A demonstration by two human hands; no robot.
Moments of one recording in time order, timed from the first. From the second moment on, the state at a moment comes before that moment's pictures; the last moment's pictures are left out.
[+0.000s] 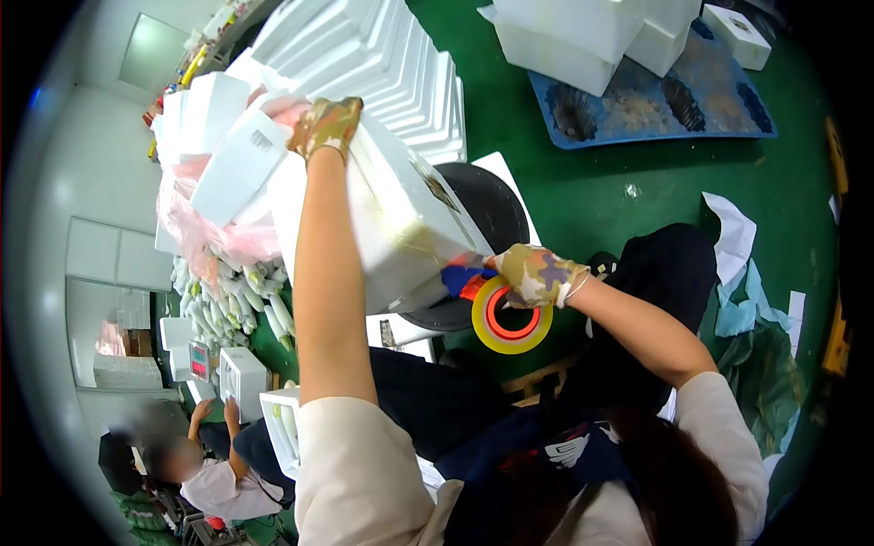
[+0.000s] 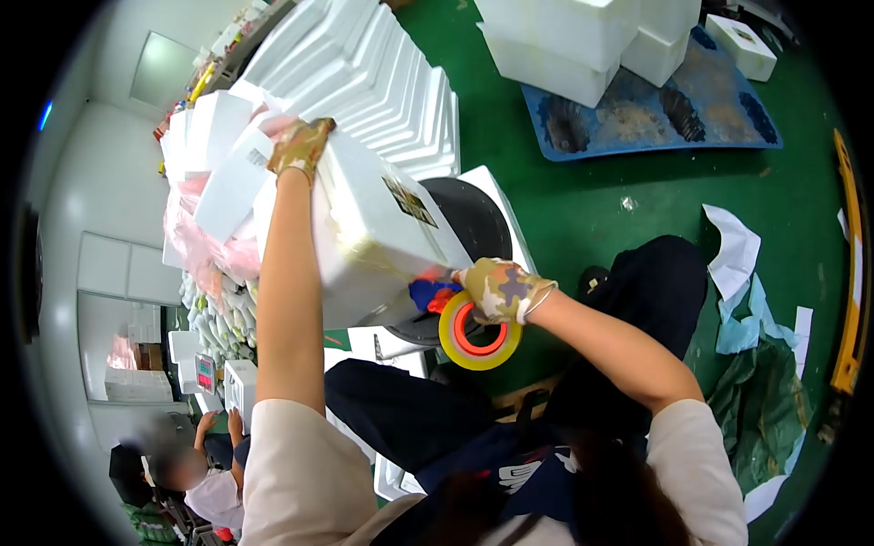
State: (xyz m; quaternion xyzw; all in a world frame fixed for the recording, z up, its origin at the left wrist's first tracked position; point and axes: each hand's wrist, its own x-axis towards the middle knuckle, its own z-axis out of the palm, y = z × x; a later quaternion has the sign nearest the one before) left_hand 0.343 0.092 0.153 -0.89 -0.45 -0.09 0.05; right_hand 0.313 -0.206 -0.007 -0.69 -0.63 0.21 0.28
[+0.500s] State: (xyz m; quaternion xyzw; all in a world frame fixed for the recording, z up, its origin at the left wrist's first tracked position) left_hand 0.289 0.180 0.152 -0.96 -0.27 -0.10 0.01; right_hand 0.340 -0.296 0.071 -0.82 -0.47 0.01 0.32
